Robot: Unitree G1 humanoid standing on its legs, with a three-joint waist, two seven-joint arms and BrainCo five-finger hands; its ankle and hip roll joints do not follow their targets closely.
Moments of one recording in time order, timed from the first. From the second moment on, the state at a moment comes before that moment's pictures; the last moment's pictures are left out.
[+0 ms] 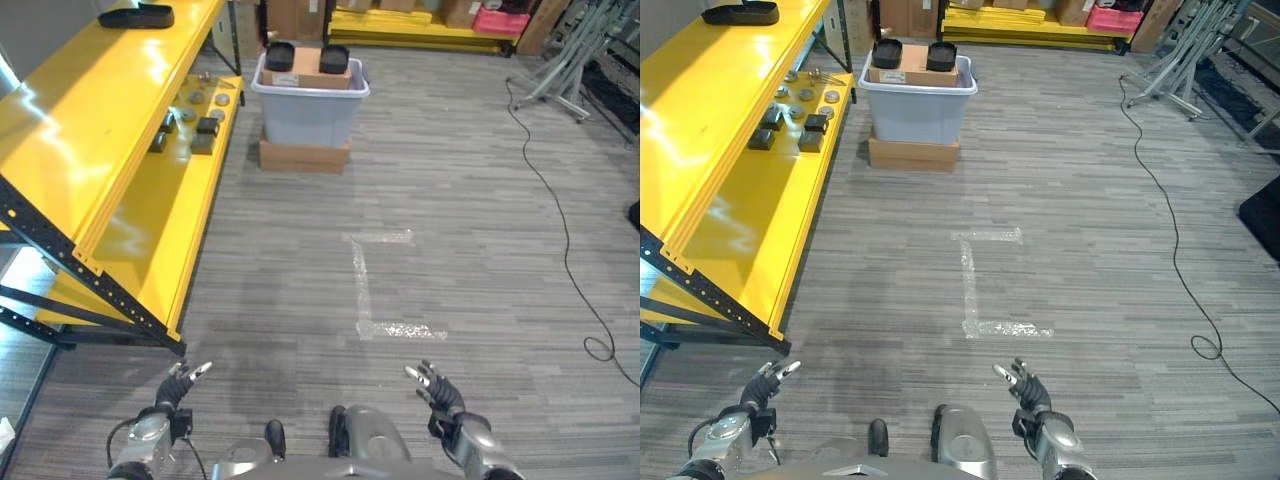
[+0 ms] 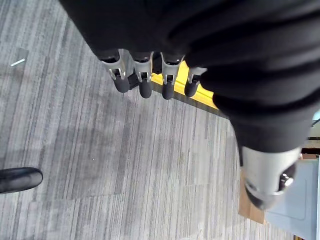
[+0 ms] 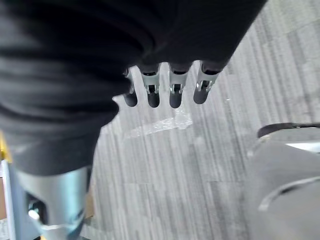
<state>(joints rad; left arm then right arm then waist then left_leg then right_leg) 0.00 0.33 -0.18 1.01 -0.44 -0.20 -0.03 0.00 -0.30 0.12 1.04 0.52 -0.24 0.20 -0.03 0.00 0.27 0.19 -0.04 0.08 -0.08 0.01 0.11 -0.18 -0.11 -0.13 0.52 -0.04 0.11</state>
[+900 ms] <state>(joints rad) 0.06 0.24 -0.12 1.11 -0.47 -0.15 -0.08 -0.04 -0.33 0.12 1.17 0.50 -0.16 0.23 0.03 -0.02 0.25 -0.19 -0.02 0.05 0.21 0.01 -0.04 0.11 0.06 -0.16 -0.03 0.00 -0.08</state>
